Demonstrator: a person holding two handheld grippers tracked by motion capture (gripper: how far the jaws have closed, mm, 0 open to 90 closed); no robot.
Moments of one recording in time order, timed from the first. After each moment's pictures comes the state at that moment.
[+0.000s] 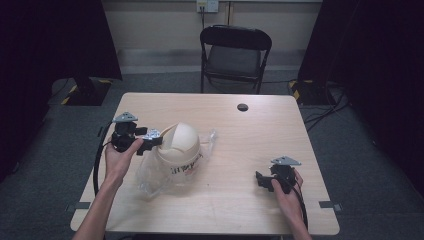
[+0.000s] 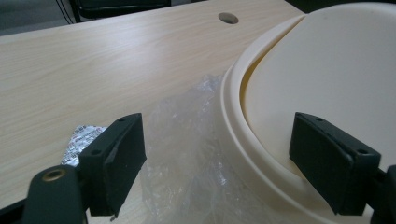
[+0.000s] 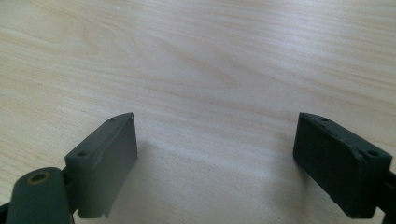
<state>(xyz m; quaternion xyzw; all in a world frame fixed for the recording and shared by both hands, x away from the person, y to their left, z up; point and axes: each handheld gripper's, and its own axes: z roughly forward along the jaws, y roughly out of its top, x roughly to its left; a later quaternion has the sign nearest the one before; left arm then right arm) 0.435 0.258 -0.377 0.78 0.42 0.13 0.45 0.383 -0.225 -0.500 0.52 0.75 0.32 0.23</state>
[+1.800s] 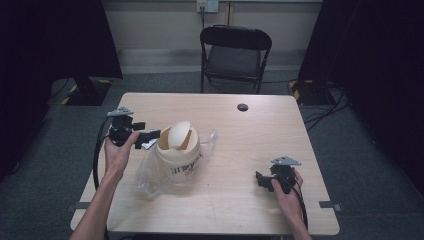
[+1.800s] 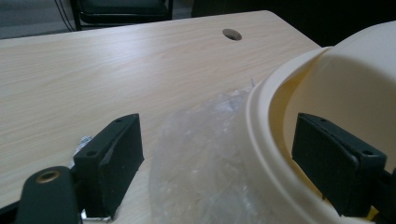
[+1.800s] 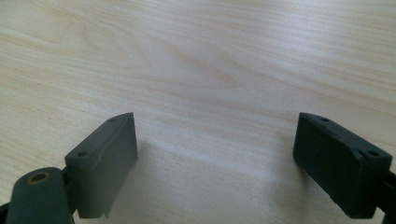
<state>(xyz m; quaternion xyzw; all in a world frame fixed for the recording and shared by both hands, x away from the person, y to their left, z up) 0.450 0.276 -0.379 0.75 0.44 0.12 0.48 0.383 -0.225 -0.500 0.52 0.75 0.32 0.23</state>
